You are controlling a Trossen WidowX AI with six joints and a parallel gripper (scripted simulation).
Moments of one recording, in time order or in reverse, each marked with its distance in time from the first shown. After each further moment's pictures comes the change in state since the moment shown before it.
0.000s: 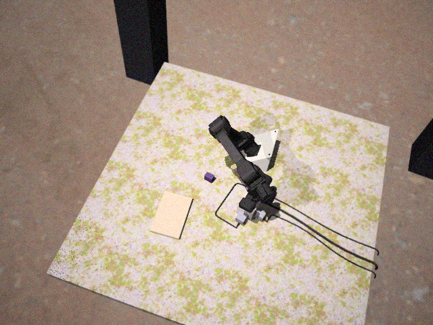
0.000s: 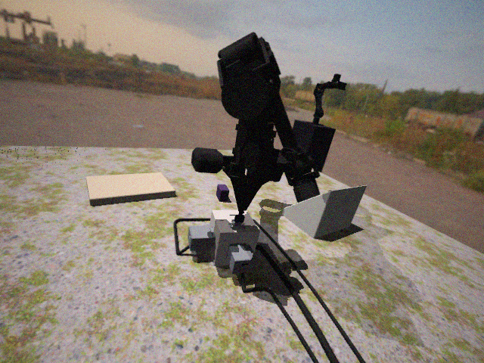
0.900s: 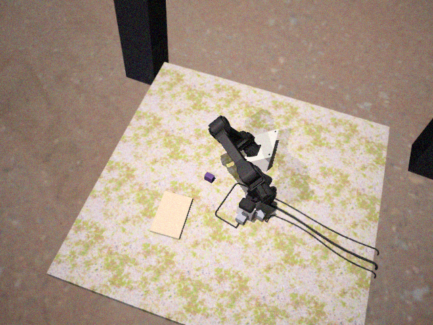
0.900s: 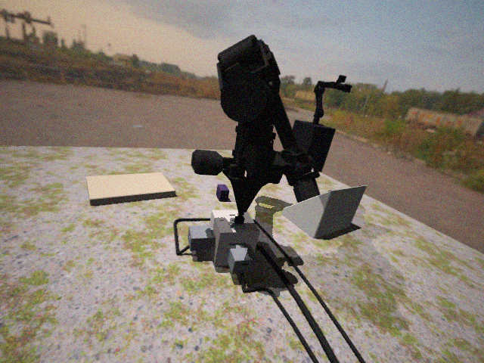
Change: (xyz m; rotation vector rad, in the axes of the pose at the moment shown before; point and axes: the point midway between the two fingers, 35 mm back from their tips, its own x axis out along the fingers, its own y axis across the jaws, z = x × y) arm 0.003 0.000 0.000 0.000 -0.001 0.002
